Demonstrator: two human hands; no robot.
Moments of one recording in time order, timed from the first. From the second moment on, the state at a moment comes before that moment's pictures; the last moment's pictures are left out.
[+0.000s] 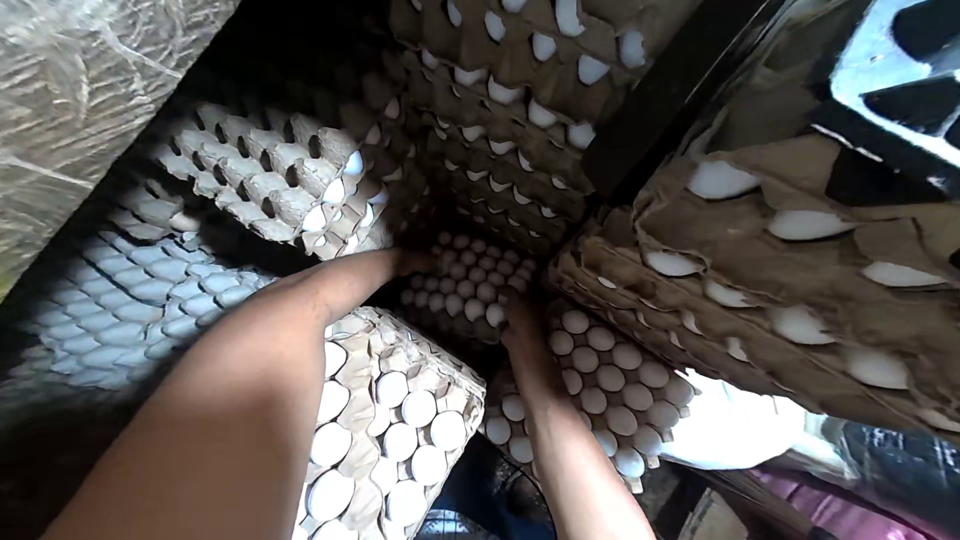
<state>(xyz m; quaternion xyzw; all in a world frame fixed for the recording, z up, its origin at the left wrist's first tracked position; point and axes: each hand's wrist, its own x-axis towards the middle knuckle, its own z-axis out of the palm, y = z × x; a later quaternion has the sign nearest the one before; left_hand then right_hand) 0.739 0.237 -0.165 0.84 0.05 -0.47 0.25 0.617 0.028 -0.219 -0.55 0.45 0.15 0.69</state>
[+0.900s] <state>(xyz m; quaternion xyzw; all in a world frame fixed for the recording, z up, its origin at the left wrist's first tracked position) 0.731 0.239 -0.100 0.92 -0.02 -0.36 0.17 0.596 0.009 -0.157 -0.46 0.39 0.21 0.77</state>
